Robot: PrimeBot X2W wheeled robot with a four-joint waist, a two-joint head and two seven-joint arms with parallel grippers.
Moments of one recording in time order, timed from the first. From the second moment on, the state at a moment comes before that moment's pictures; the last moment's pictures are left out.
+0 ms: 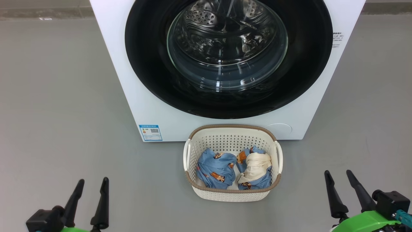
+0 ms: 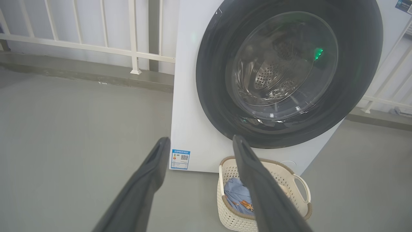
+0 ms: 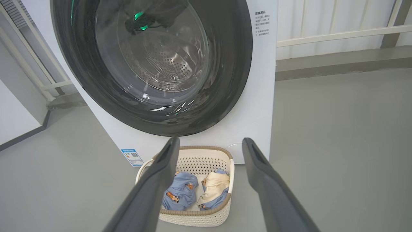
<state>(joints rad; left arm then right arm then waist) 0.00 0.20 -0.13 0.16 -0.46 -0.13 -0.25 -0.03 -0.13 -0.05 0.28 0.31 0.13 -0.25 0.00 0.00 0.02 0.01</state>
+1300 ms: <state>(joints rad) 0.00 0.20 -0.10 0.18 -0.42 -0.13 -0.26 -0.01 -0.10 -0.10 0.25 0.30 0.13 -0.25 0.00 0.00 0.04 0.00</state>
